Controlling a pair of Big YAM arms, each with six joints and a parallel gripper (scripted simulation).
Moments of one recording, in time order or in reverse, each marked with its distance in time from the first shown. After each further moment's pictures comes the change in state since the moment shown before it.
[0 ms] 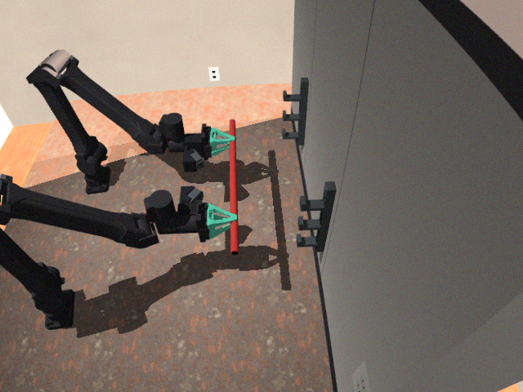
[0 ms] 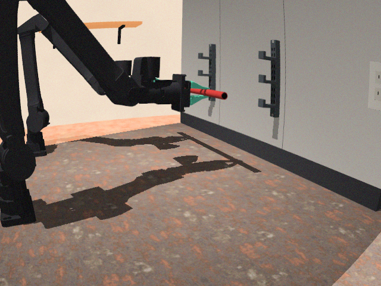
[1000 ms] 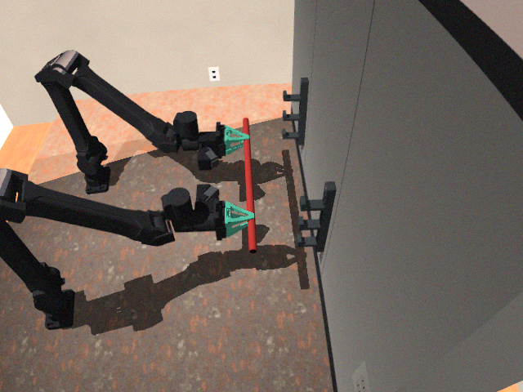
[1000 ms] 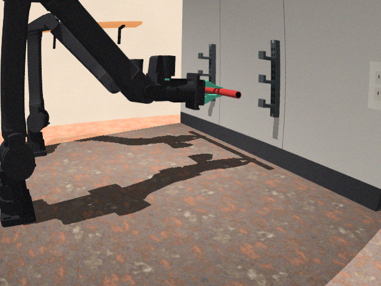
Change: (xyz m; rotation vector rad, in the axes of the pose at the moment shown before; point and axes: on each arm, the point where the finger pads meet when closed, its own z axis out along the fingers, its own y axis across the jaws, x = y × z) left arm 0.001 0.004 0.044 0.002 0.004 0.000; right arm 0.000 -0.004 0.044 -0.003 0.003 0.000
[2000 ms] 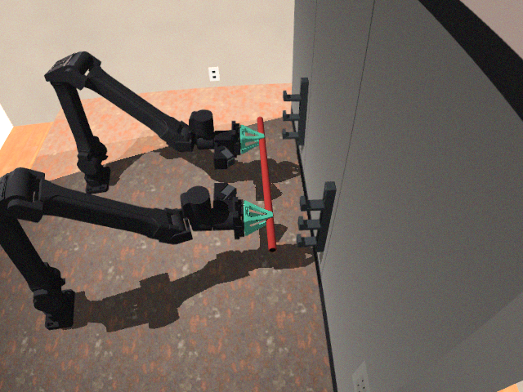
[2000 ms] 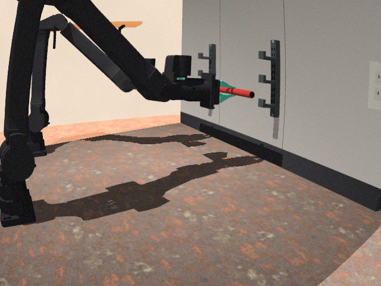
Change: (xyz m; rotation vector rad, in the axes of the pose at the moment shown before) left arm 0.001 0.002 0.046 0.002 0.003 0.000; right arm 0.000 -0.002 0.047 -0.003 0.002 0.000
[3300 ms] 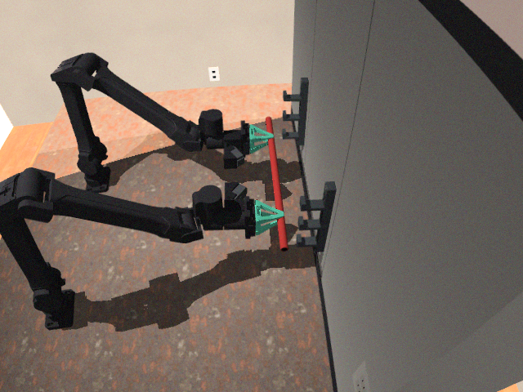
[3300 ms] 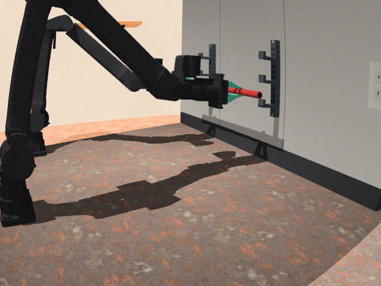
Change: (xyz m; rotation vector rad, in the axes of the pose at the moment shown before) left arm 0.000 0.000 0.028 0.006 0.002 0.001; right arm 0.000 0.000 0.028 -0.007 0.001 -0.001
